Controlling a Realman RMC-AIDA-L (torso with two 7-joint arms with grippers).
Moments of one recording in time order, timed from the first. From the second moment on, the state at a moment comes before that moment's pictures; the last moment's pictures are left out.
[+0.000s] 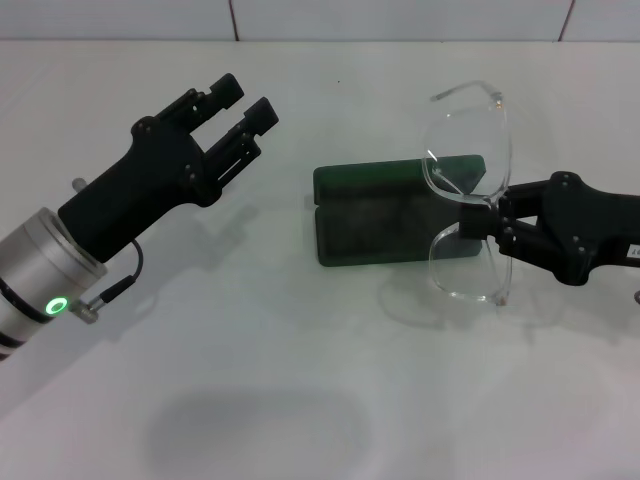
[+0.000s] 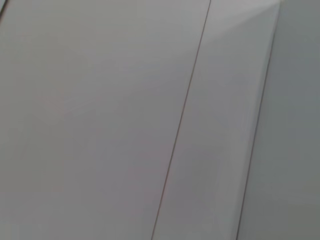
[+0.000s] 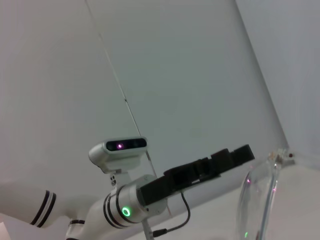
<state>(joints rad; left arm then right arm) -0.35 -2.10 1.32 0.38 0.83 1.51 -0.94 0.43 2.02 -1.01 -0.70 -1.54 -1.74 1.43</state>
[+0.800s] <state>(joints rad) -0.66 -2.01 1.31 0.45 1.22 1.52 -1.45 0.40 2.02 -1.03 -0.61 -1.61 -1.83 0.90</state>
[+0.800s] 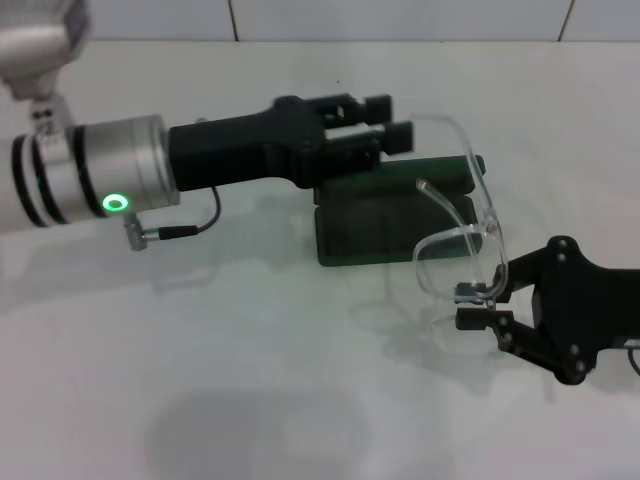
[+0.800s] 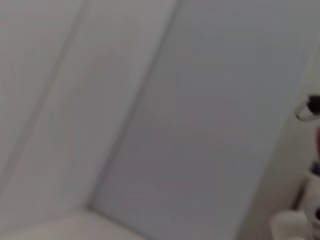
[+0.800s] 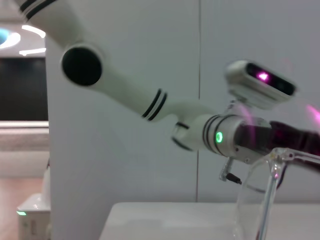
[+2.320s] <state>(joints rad) -0.76 -2.07 1.31 0.58 1.50 1.57 -1.76 0.38 2.02 -1.05 -0.49 -1.60 -1.77 0.54</state>
